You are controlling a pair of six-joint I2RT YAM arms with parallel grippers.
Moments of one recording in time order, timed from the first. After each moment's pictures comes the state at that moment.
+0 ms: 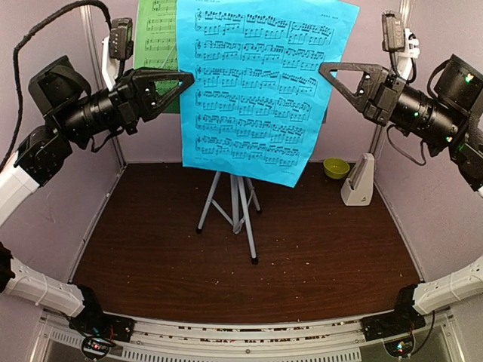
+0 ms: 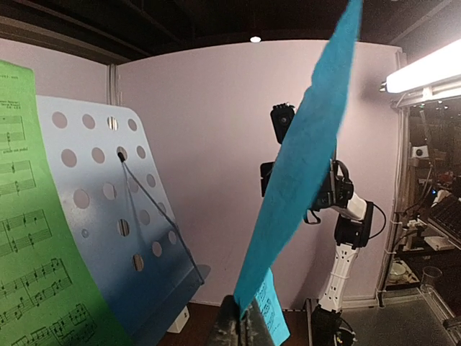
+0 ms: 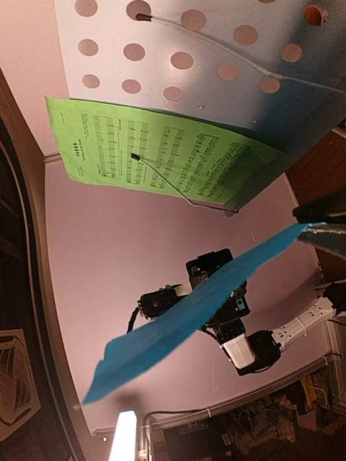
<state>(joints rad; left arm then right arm) -0.86 1.18 1.53 -0.06 0.54 -0.13 0.95 1.11 1.59 -0.21 -0.21 0.24</state>
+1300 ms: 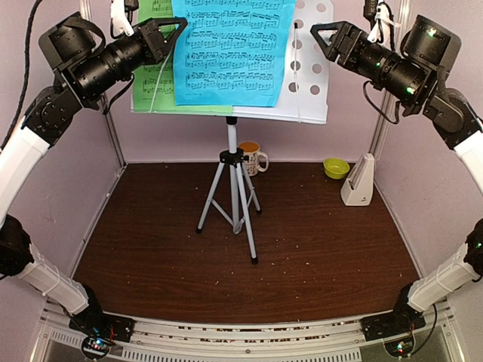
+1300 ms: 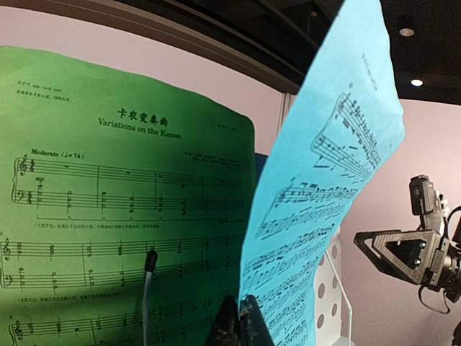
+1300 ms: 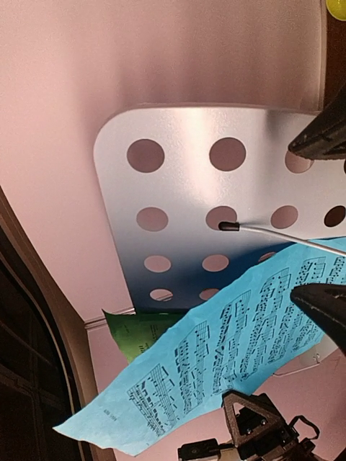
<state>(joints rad) -0.86 1.43 1.96 -0.19 -0.08 -0.13 0.86 1.38 1.96 -0.31 0.28 0.22</state>
